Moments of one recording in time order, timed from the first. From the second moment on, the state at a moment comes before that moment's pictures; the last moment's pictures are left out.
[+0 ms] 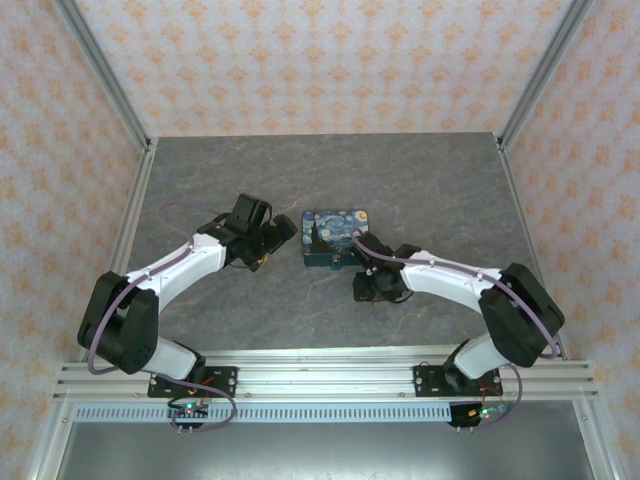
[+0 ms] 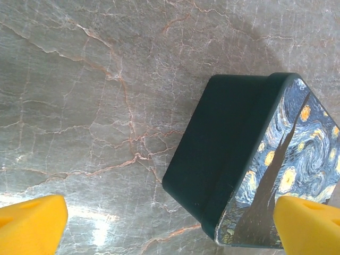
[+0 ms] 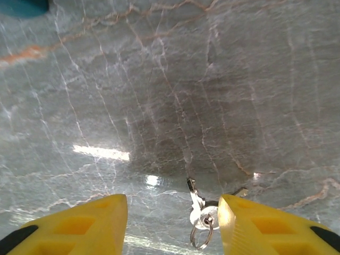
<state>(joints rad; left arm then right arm) -0.39 1.45 0.92 -0.44 0.13 -1.12 0.74 1.50 0.83 -0.66 0.00 0.63</state>
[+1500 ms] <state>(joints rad) -0.39 1.48 0.92 -0.44 0.14 -1.12 0.75 1.59 0.87 -0.78 -0.01 0.63</state>
